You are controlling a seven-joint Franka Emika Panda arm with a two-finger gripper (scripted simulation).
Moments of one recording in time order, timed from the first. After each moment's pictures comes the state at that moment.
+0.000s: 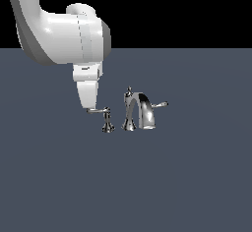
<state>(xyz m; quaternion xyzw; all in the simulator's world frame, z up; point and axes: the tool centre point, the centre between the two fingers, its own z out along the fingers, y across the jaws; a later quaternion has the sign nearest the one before) 0.013 0.119 0.095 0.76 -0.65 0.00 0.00</state>
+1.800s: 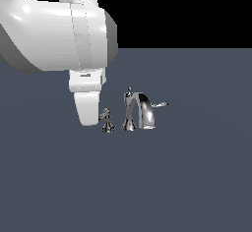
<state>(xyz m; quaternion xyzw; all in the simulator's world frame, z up) -0.071 0.098 0.095 0.77 -0.64 0.00 0.00</state>
